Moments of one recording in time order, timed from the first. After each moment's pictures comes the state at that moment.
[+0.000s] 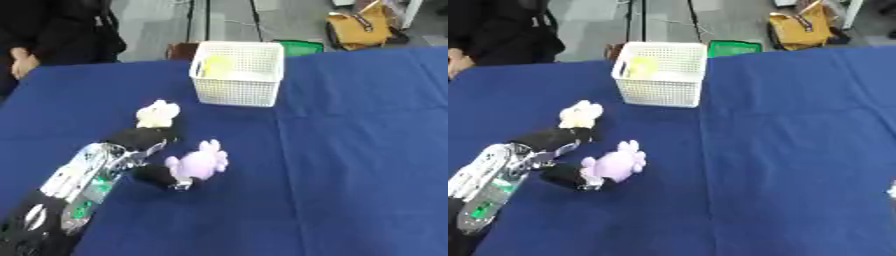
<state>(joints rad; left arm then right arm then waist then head) -0.55 0.40 -0.33 -1.60 -1.03 0.19 -0.76 -0.31 -0.29 -0.10 -1.98 0.69 -0.30 -0.86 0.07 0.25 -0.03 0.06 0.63</state>
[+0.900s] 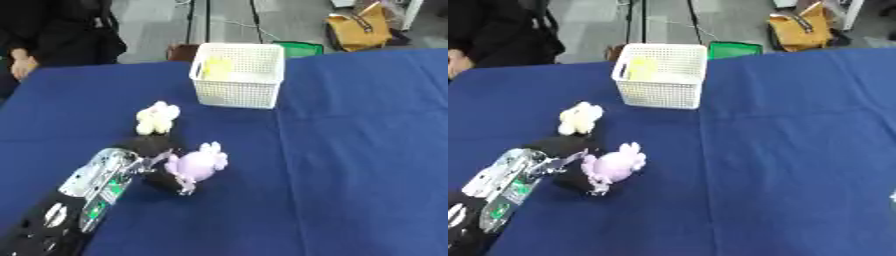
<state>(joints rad) -0.58 0.37 -0.34 -1.48 -1.09 0.17 -0.75 -0.31 -0.29 -0.10 -1.98 0.69 -0.30 -0.87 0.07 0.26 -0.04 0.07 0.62</state>
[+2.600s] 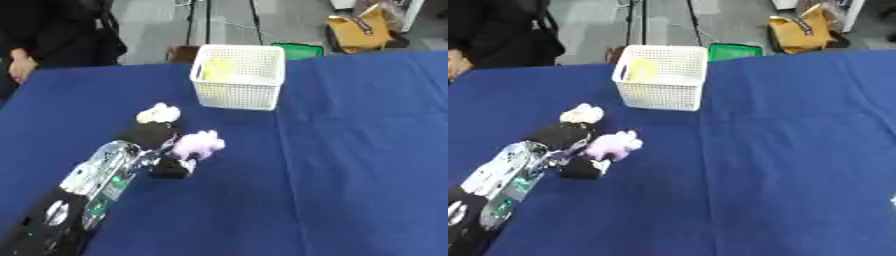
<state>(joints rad) -0.61 0.40 -0.34 -1.62 -1.11 0.20 -0.68 -0.30 -0.29 -0.10 -1.98 0.68 -0.29 -0.88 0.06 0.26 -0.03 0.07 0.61</state>
